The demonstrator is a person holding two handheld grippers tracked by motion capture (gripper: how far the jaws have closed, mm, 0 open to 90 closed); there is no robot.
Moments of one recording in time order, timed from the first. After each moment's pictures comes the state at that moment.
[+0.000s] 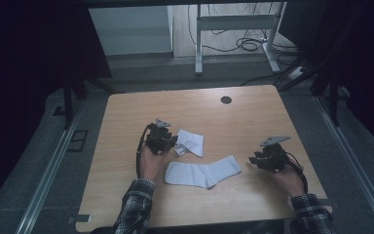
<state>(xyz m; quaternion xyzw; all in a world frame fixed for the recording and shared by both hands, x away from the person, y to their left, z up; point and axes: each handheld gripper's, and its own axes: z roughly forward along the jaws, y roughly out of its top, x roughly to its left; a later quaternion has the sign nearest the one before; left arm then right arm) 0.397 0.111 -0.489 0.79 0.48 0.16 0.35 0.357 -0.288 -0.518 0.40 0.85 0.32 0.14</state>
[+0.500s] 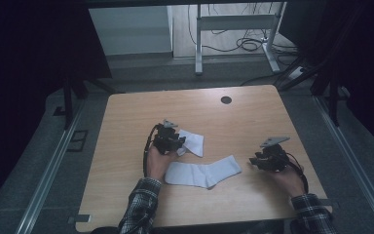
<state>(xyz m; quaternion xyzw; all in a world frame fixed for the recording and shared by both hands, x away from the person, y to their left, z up) 0.401 0.092 -0.498 0.80 0.46 0.12 0.37 0.358 -0.290 -0.522 0.39 0.85 0.31 0.14</state>
